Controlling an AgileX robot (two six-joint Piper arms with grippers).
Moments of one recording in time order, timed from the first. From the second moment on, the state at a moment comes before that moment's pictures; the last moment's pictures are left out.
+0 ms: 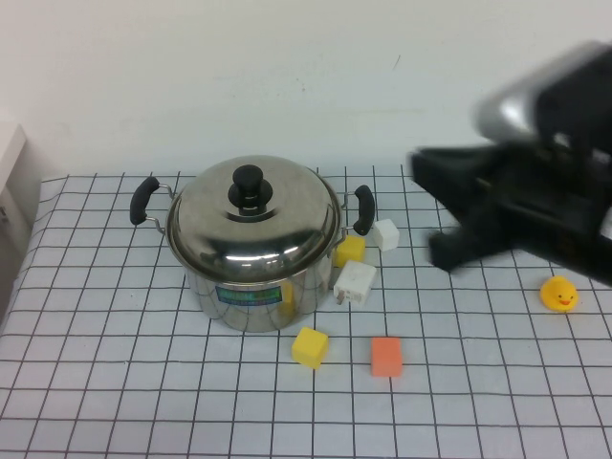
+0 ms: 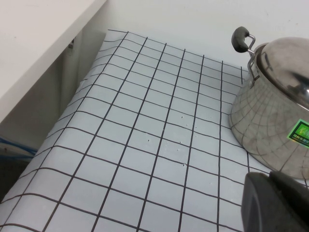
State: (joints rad) right arm 0.69 1.27 -0.88 0.22 -0.04 -0.19; left arm 0.11 -0.02 0.01 -0.11 0.37 -0.21
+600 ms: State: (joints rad) right arm 0.68 0.66 -0.42 0.21 0.10 -0.27; left arm 0.11 -0.02 0.01 -0.11 0.37 -0.21
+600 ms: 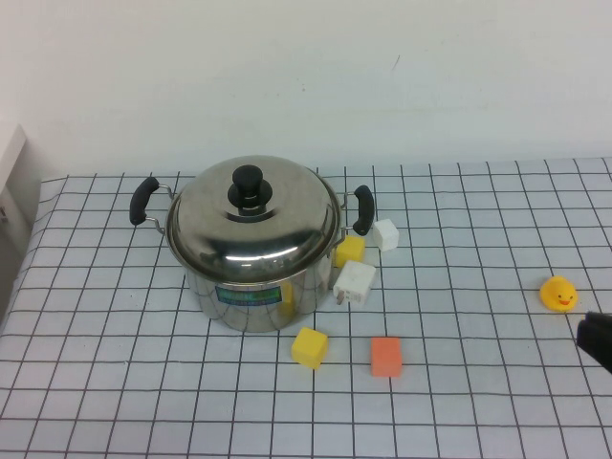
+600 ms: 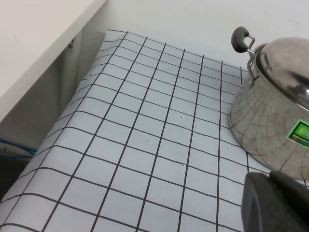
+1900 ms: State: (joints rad) right arm -0.11 -0.01 0.03 -0.04 0.33 -0.06; left arm 0.11 -0.02 0.01 -0.11 0.37 -0.21
